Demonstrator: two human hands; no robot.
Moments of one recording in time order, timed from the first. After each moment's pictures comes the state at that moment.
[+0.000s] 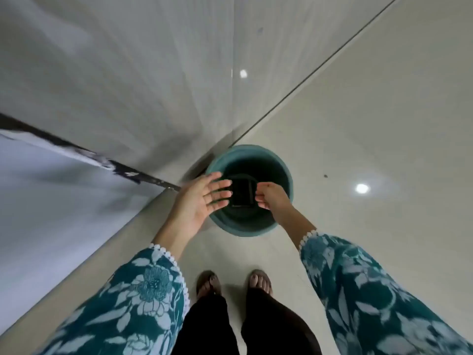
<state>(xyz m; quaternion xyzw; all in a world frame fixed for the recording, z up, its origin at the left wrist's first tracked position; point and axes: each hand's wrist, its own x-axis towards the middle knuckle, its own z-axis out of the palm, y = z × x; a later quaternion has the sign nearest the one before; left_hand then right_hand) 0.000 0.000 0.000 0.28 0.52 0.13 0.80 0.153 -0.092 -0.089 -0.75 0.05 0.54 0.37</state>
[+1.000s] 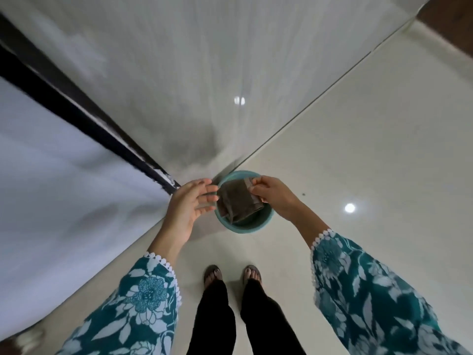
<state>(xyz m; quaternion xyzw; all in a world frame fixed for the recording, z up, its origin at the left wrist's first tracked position) -0.053 -0.020 0.269 0.39 0.53 0.17 0.73 0.138 -0.105 0.230 -0.70 -0.21 0.57 0.38</state>
